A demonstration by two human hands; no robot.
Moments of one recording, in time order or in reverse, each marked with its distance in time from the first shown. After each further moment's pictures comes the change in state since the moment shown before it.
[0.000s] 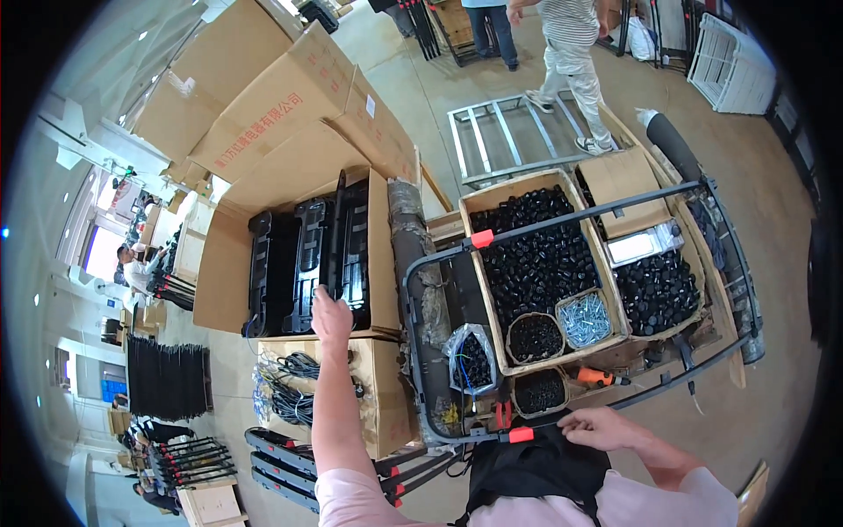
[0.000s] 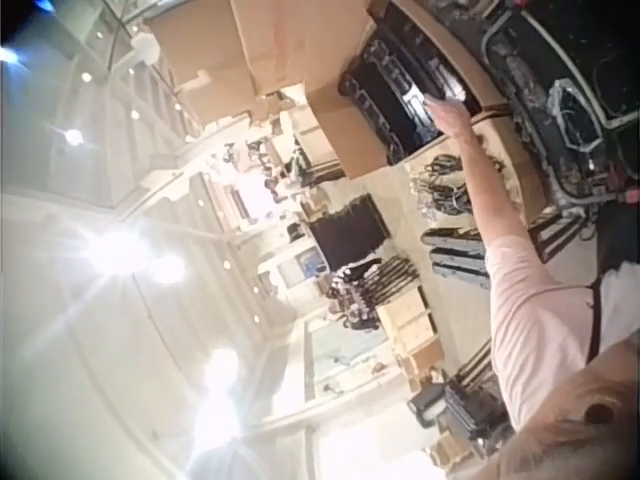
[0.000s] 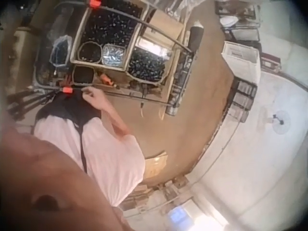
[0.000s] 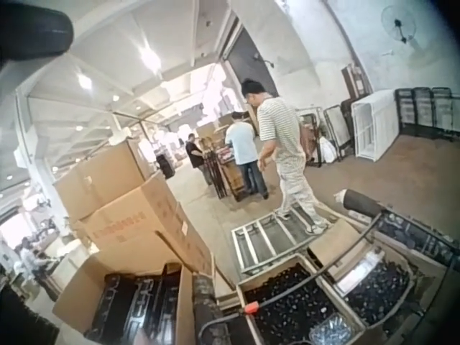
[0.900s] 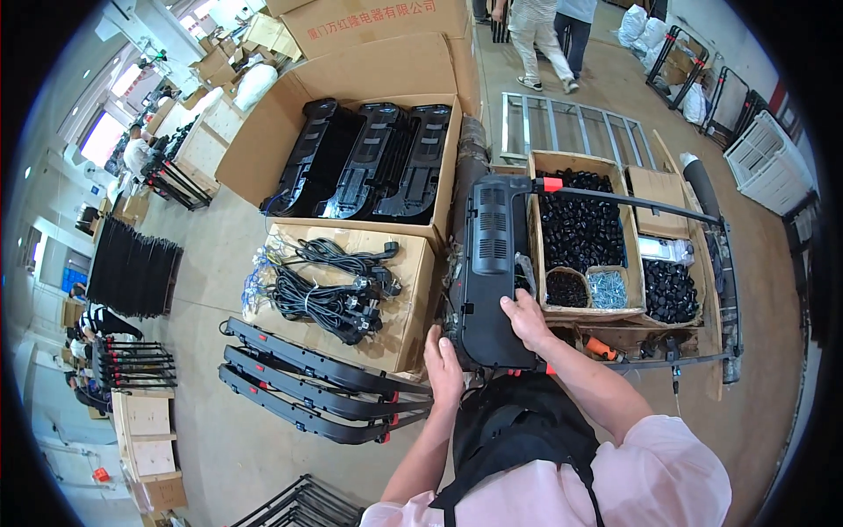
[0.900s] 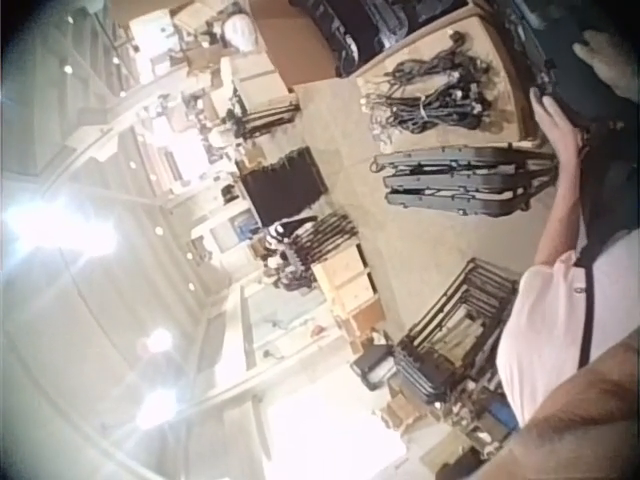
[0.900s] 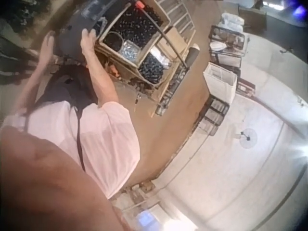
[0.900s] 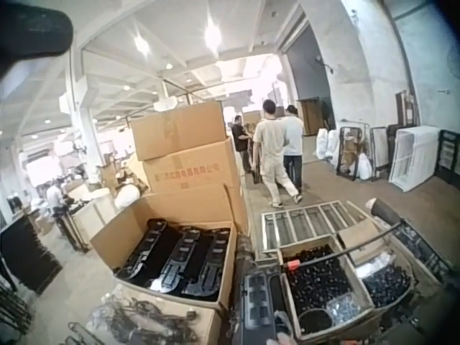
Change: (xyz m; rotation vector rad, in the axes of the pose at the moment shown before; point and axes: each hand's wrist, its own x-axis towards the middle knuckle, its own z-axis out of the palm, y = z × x) left_hand -0.370 0.043 -0.062 -1.036 -0.054 -0.553; right_hand 0.225 -0.091 0.164 0.198 0.444 -0.189
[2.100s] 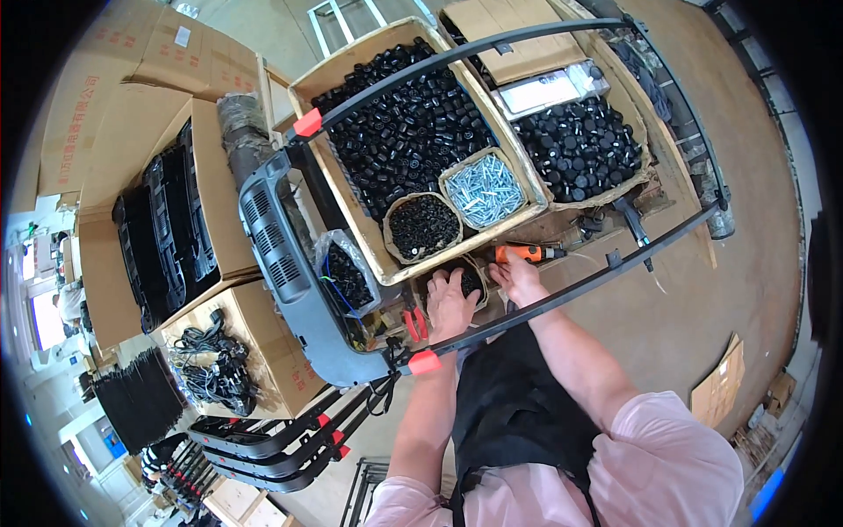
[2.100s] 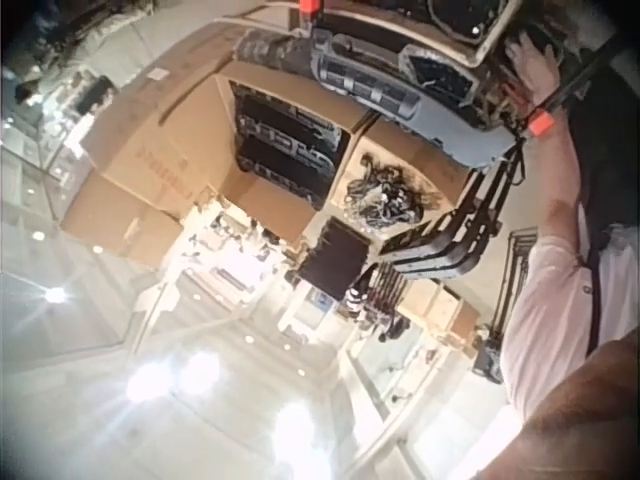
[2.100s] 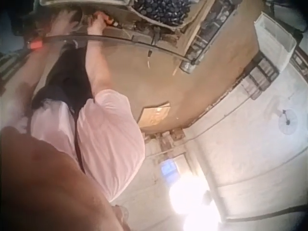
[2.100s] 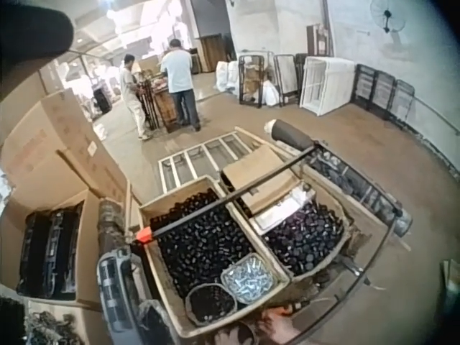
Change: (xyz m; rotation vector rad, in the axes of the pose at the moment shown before) left_hand -0.098 -0.040 0.293 0.809 -0.884 0.368; right_hand -0.013 0.315 -0.230 1.229 0.643 0.577
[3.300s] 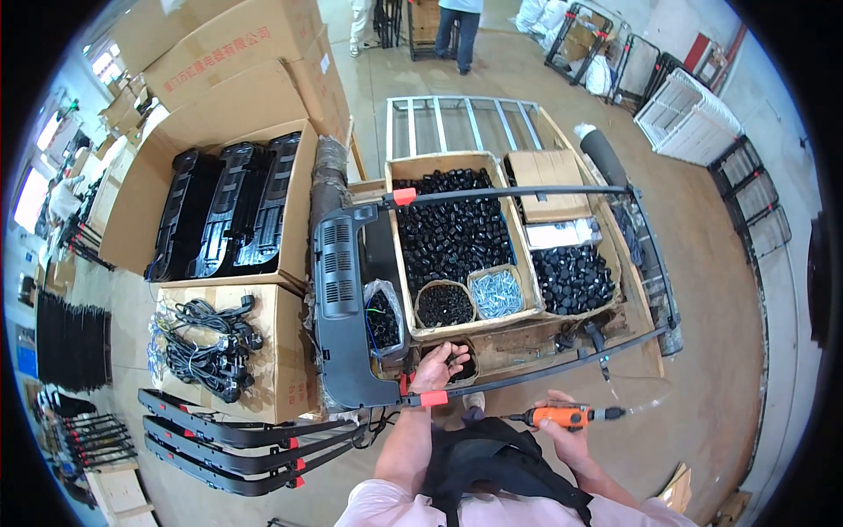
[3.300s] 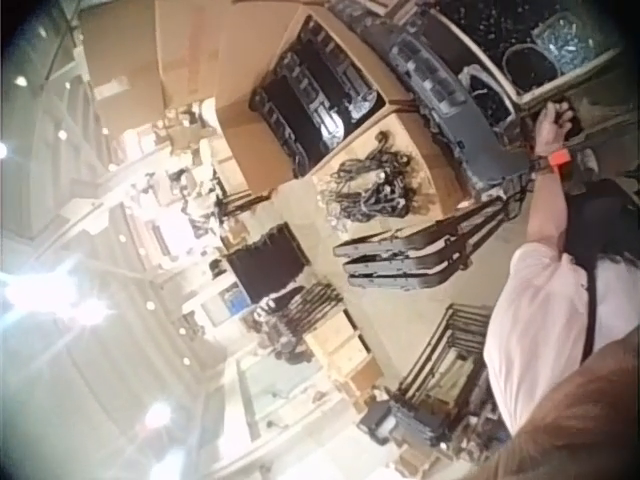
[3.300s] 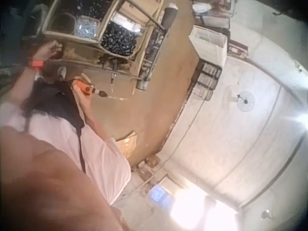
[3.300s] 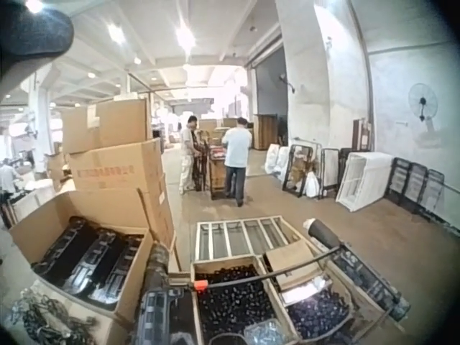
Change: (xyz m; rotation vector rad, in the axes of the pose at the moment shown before) left_hand -0.002 -0.054 -0.011 -1.910 -0.304 -0.388; right_hand -0.325 -0.063 -0.051 -0.743 -0.514 -0.658
